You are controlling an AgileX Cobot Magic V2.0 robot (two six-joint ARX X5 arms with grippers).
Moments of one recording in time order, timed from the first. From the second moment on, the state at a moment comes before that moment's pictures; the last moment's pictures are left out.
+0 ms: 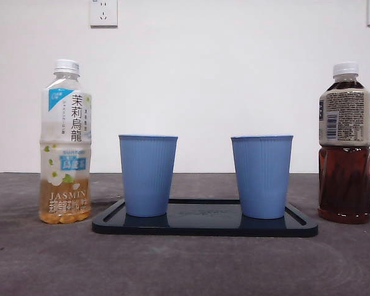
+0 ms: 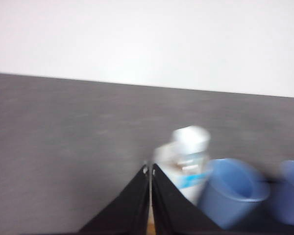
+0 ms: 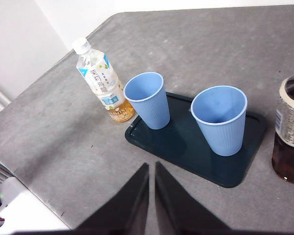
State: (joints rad) left arm -0.18 0.40 0.69 -0.49 0.03 -0.17; right arm 0.41 0.44 0.86 -0.81 -0.34 0.26
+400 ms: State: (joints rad) left arm -0.01 0.13 0.09 -0.17 0.03 -0.09; right arm 0.41 0.44 0.86 -0.81 -0.34 0.26
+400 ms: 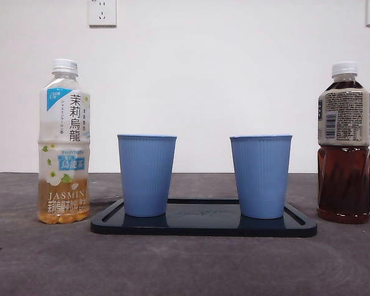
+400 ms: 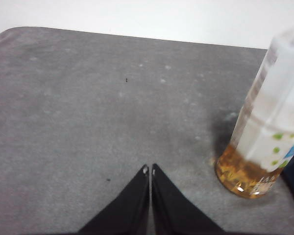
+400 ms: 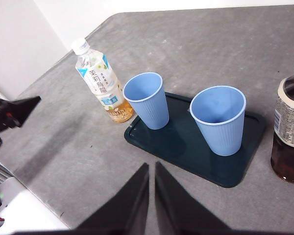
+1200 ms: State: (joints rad) left arm -0.01 0.00 0.03 -0.18 0.00 -0.08; right arm 0.41 0.44 0.86 -0.81 -0.34 0.26
